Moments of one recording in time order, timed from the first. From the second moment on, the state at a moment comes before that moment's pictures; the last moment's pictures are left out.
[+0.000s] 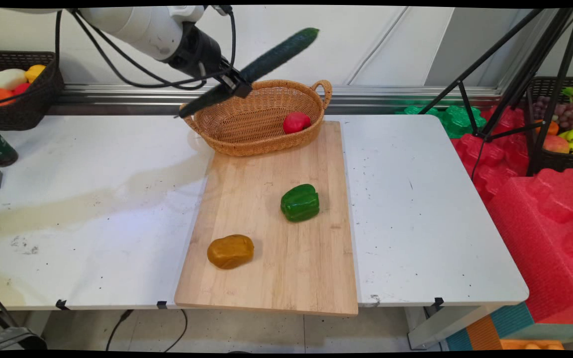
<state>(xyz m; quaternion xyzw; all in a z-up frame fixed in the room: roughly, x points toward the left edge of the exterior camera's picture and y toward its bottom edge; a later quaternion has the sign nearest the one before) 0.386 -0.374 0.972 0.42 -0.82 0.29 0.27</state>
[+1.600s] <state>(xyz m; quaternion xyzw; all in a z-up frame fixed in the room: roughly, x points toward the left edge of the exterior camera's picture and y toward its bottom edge) 0.369 -0.481 0.866 0.44 -0.86 0.24 0.10</state>
